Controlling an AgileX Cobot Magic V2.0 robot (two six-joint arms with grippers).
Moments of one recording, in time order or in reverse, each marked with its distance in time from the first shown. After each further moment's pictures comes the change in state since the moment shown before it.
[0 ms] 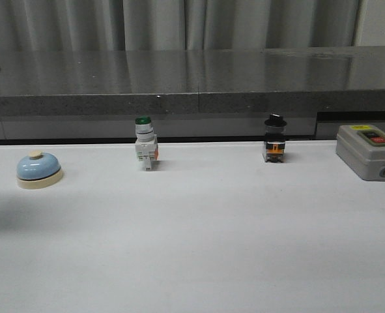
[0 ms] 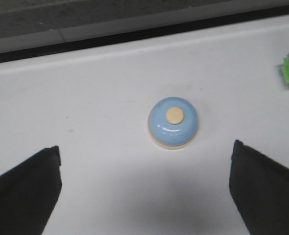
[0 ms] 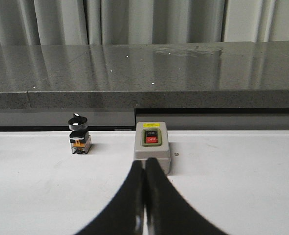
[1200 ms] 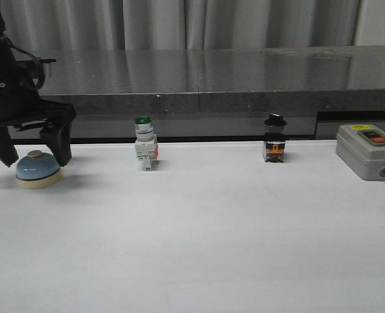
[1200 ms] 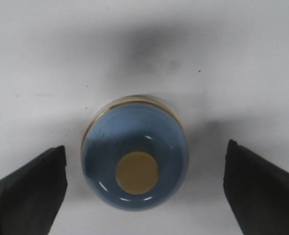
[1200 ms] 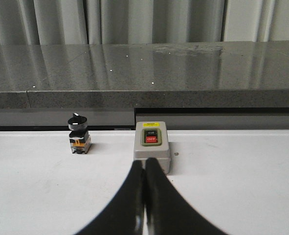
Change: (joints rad) left arm -0.046 0.610 -0.442 -0.024 0.275 -0.107; right arm 0.000 0.000 0.000 0.000 0.000 0.000
